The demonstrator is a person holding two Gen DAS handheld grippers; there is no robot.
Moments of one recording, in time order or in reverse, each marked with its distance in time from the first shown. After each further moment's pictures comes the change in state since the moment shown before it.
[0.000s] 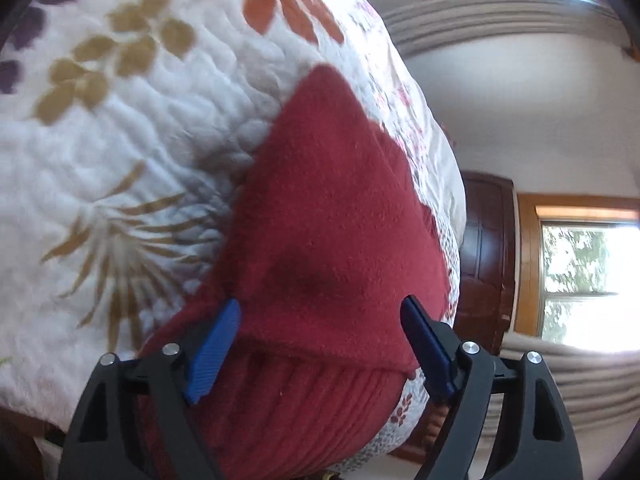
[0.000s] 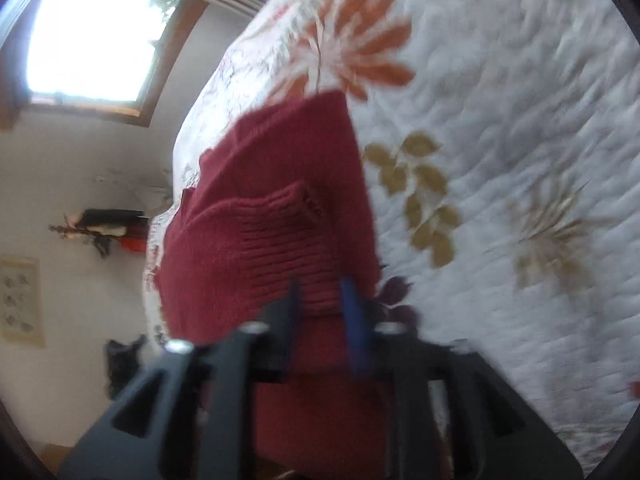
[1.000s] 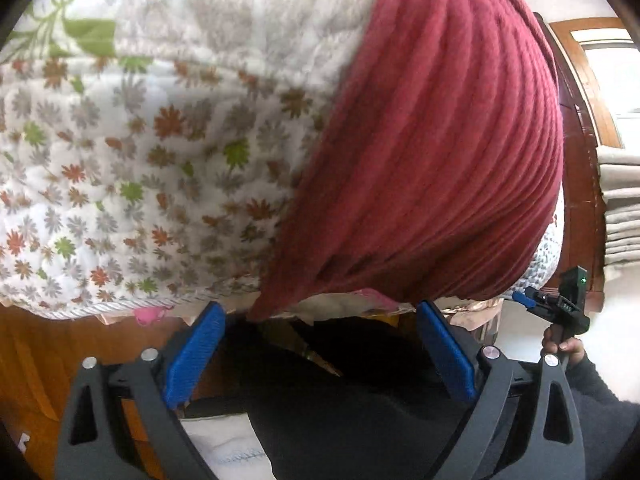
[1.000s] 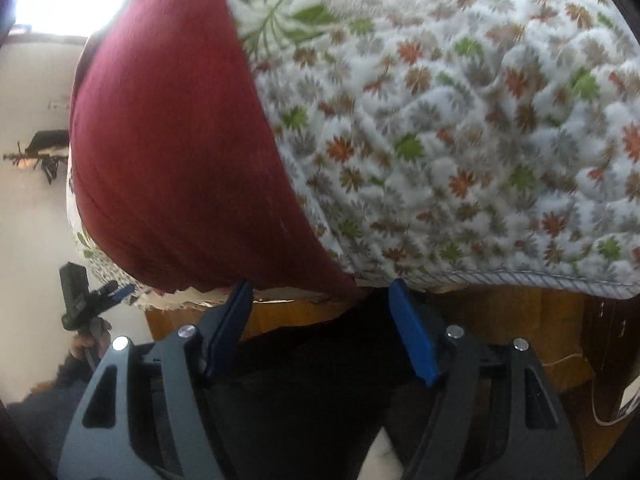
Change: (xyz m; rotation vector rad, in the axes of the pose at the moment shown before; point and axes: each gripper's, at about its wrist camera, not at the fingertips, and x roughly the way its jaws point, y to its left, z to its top) left arm -0.021 0.176 -0.185 0.388 0.340 0.286; right arm -0.016 -0.124 -0.301 -0.038 0.226 -0.178
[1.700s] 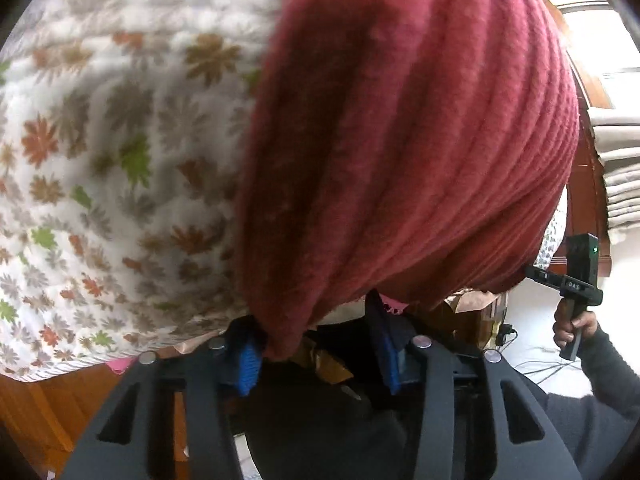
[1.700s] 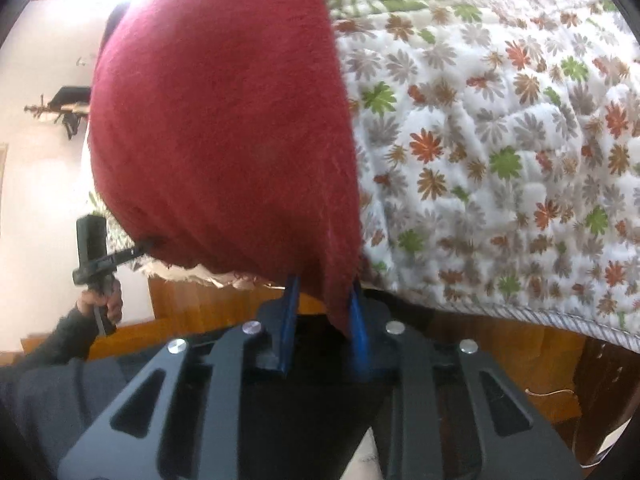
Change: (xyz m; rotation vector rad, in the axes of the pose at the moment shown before) left arm 0.041 -0.026 0.014 0.116 0.038 -0.017; right arm 0.018 0.039 0.002 -0.154 0.054 0.062
